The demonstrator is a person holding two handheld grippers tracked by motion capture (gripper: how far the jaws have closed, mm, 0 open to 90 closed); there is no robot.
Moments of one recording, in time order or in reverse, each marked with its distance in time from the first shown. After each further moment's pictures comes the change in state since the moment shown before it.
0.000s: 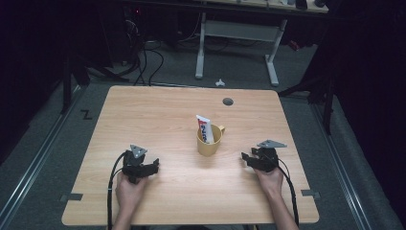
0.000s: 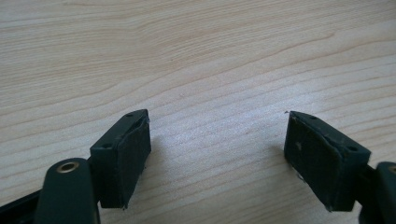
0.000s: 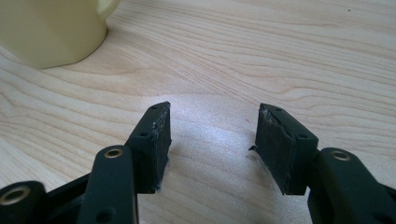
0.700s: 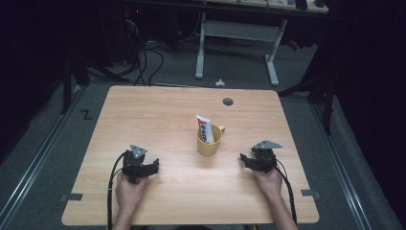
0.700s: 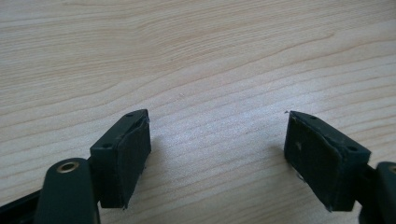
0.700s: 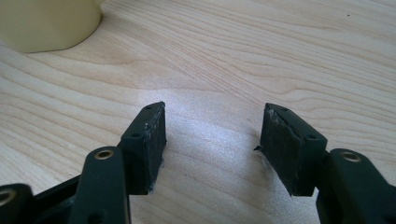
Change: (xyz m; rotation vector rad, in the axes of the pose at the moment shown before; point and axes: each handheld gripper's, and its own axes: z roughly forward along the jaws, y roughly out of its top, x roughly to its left) left arm 0.000 0.000 0.000 0.000 0.000 0.000; right arm 0.008 0.001 0.003 0.023 -0.050 -0.068
